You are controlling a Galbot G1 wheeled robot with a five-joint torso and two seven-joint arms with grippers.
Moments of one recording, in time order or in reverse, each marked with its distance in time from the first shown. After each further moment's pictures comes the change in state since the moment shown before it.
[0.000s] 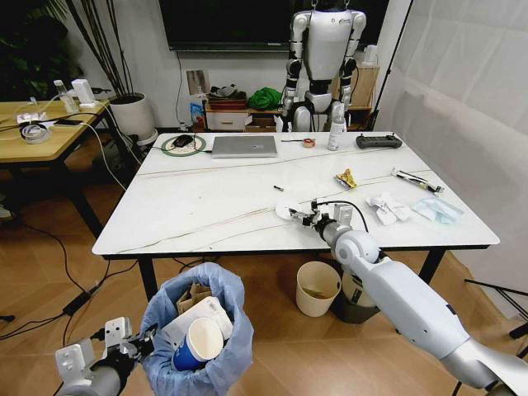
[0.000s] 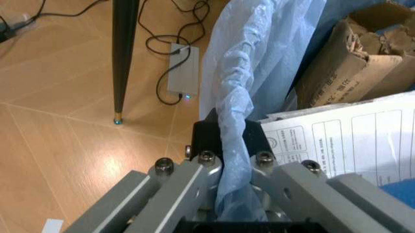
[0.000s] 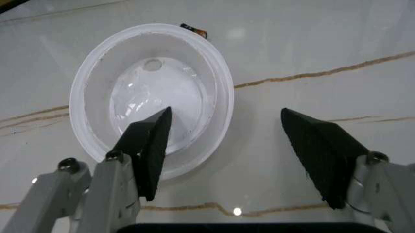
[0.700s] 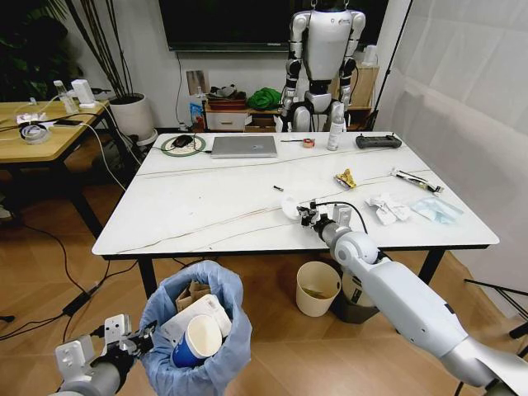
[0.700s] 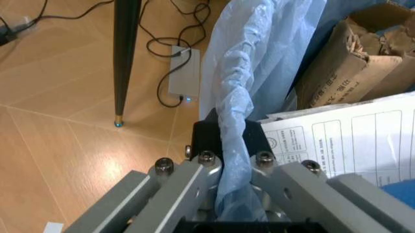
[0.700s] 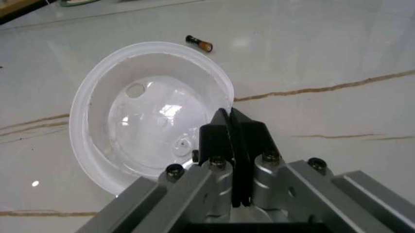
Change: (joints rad) left arm -0.018 0.006 0.001 0.013 -0.005 -0.001 -0.001; right arm 0.005 -0.009 -0.008 -0.012 -0.020 0.048 -0.037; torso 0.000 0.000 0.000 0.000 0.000
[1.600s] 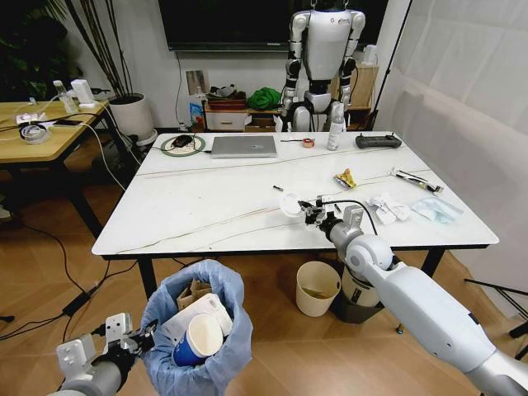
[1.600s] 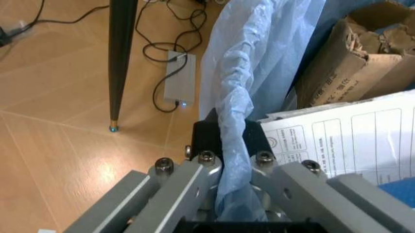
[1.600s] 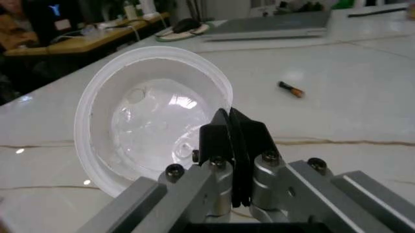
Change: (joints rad) left arm -0.015 0.002 0.006 0.000 -0.014 -0.013 -0.005; right arm -0.050 -0.095 -0.031 0.176 0.024 0.115 -0.151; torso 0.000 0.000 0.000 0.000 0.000
